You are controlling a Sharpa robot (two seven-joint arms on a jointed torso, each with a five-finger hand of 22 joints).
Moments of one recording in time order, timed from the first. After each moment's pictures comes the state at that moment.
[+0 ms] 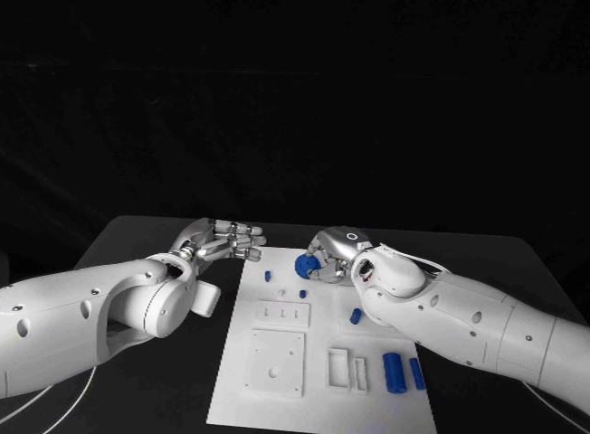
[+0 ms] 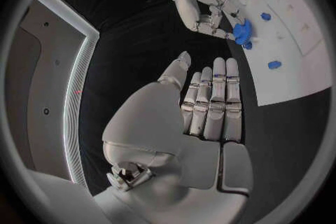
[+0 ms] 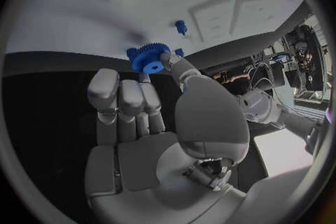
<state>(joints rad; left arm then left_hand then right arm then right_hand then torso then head) 1.44 -0.83 -0.22 1.52 -0.10 -0.43 0.30 1.41 0.02 -0.01 -0.12 0.20 1.02 0.15 0.07 0.06 1.14 0.12 0.06 0.06 1.22 0.08 0.18 0.07 0.08 0.99 0.06 0.37 0.26 1.17 -0.48 0.11 1.18 -1.82 -0.34 -0.23 1.20 -0.16 0.34 -0.09 0.50 1.14 0.08 0.06 0.06 1.33 -0.02 1.20 1.26 1.45 -0.08 1.12 1.04 0.08 1.46 -0.10 0.90 1.31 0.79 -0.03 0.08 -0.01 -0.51</state>
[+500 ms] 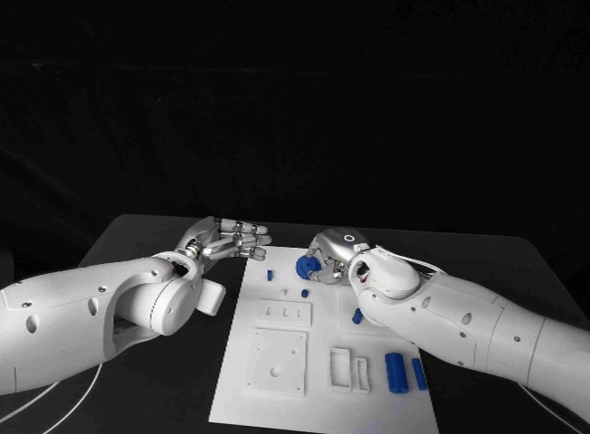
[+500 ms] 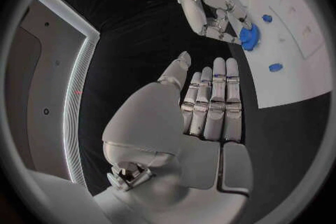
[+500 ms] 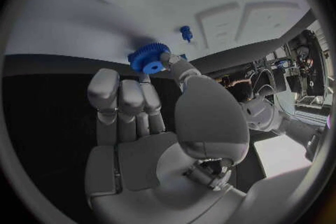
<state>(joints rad) 1.44 -0.82 -0.22 1.52 -0.10 -0.43 0.30 1.41 0.02 -0.01 -0.12 0.20 1.02 0.15 0.07 0.06 1.14 0.12 0.06 0.06 1.22 0.08 0.18 0.07 0.08 0.99 0.06 0.37 0.26 1.17 -0.43 0.09 1.11 -1.85 -0.34 -0.24 1.21 -0.16 0.34 -0.08 0.49 1.14 0.08 0.06 0.06 1.33 -0.02 1.20 1.26 1.45 -0.08 1.12 1.03 0.08 1.46 -0.10 0.90 1.31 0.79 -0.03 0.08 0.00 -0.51</state>
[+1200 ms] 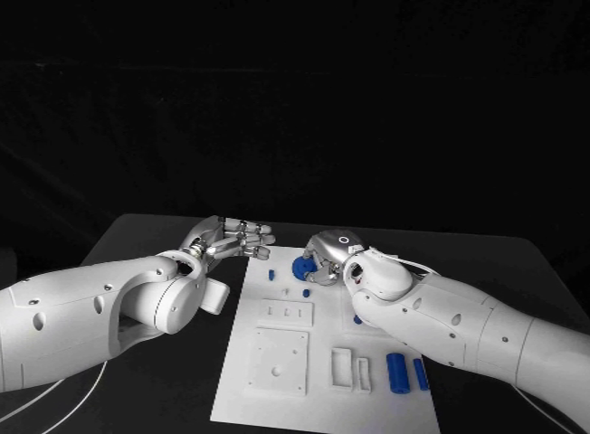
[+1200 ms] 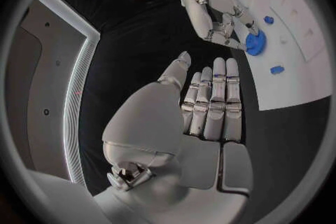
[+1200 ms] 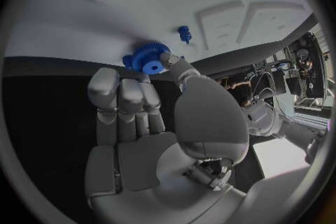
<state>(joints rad) 1.44 -0.82 -0.22 1.52 -0.10 -0.43 0.30 1.41 0.02 -0.01 -0.12 0.20 1.02 0.15 0.07 0.06 1.13 0.13 0.06 0.06 1.22 0.08 0.18 0.07 0.08 0.99 0.06 0.36 0.25 1.17 -0.38 0.08 1.07 -1.86 -0.34 -0.24 1.21 -0.16 0.34 -0.08 0.45 1.12 0.09 0.06 0.06 1.32 -0.01 1.17 1.24 1.45 -0.08 1.10 1.01 0.08 1.46 -0.10 0.88 1.31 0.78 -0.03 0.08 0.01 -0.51</state>
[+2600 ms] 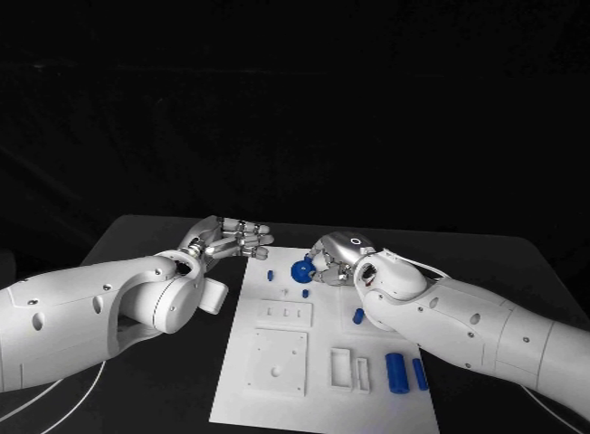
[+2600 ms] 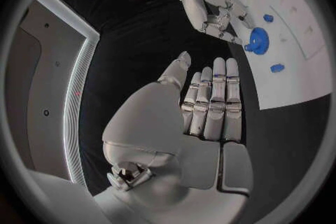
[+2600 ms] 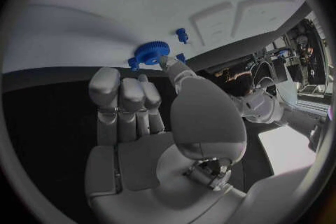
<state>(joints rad) 1.44 -0.82 -0.22 1.51 -0.10 -0.43 0.30 1.41 0.02 -0.01 -0.12 0.20 1.02 0.15 0.07 0.06 1.13 0.13 0.06 0.06 1.22 0.08 0.18 0.07 0.08 0.99 0.06 0.36 0.25 1.17 -0.45 0.07 1.13 -1.75 -0.36 -0.22 1.23 -0.16 0.25 -0.01 0.48 1.02 0.08 0.06 0.06 1.30 -0.02 1.15 1.21 1.45 -0.09 1.08 1.02 0.08 1.47 -0.11 0.85 1.31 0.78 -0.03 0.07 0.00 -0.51</state>
